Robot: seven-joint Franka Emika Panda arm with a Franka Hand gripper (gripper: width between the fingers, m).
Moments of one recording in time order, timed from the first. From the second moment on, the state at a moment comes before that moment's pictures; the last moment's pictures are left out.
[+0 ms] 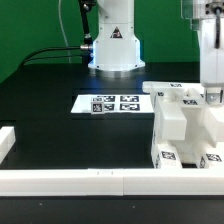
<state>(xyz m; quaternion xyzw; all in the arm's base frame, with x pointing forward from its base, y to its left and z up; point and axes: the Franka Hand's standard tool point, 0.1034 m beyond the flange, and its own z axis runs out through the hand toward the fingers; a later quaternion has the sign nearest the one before) 0.596 0.120 0.106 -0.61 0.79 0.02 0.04</state>
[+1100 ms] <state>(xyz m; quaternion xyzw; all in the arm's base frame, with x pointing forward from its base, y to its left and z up) 0.589 0.122 0.113 -0.94 0.35 0.00 0.00</state>
